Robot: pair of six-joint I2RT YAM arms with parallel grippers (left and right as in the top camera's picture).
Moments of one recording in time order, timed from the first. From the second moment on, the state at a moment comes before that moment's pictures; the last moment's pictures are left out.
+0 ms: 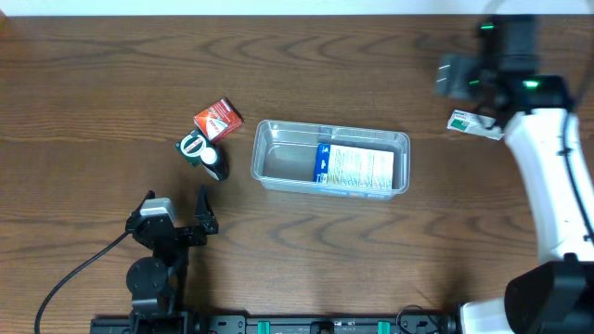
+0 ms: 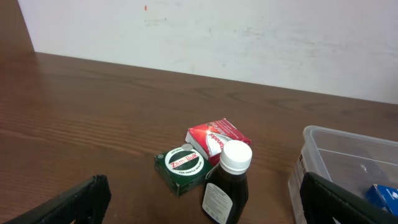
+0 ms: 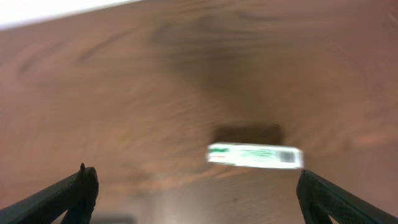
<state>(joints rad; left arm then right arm) 0.04 0.01 0.05 -0.16 0.01 -0.14 -0.03 1.63 1.52 -0.76 0.14 0.26</state>
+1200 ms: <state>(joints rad) 0.04 0.01 0.05 -0.16 0.01 -0.14 -0.17 1.92 1.34 -0.52 0.11 1.26</state>
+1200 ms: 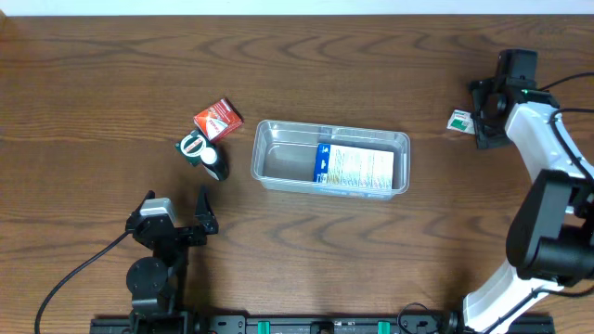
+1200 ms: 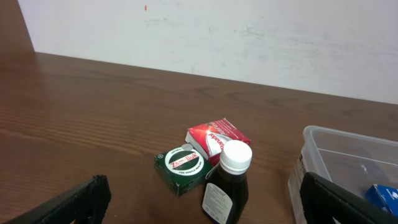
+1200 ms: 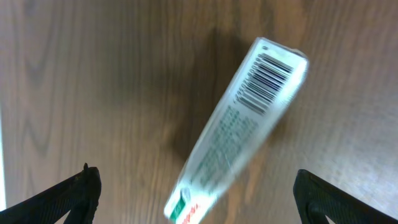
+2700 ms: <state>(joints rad) 0.04 0.01 0.05 -0.16 0.01 -0.14 -0.17 1.98 1.34 -0.75 0.11 0.56</state>
